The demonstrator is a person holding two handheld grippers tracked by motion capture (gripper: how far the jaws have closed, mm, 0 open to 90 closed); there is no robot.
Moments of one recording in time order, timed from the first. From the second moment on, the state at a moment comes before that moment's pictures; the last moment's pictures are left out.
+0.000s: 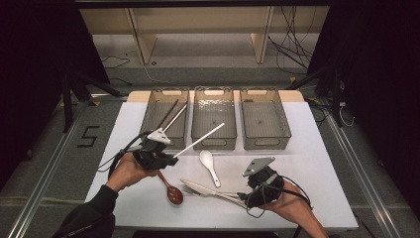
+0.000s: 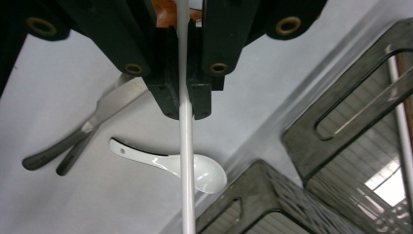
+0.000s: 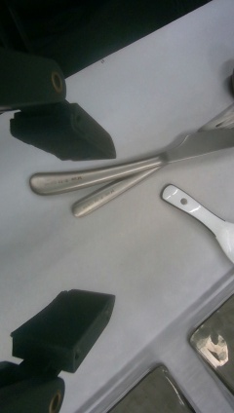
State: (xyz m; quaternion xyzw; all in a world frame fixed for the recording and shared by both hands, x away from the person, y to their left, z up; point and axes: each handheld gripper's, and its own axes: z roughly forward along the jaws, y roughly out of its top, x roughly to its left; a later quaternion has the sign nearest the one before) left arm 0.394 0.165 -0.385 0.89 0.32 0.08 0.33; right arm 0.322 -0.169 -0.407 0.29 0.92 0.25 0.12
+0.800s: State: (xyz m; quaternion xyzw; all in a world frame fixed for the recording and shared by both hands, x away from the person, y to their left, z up) left arm 0.466 0.208 -0.376 0.82 0.44 0.13 0.34; right arm 0.319 -0.174 -0.410 0.30 0.91 0.26 0.11
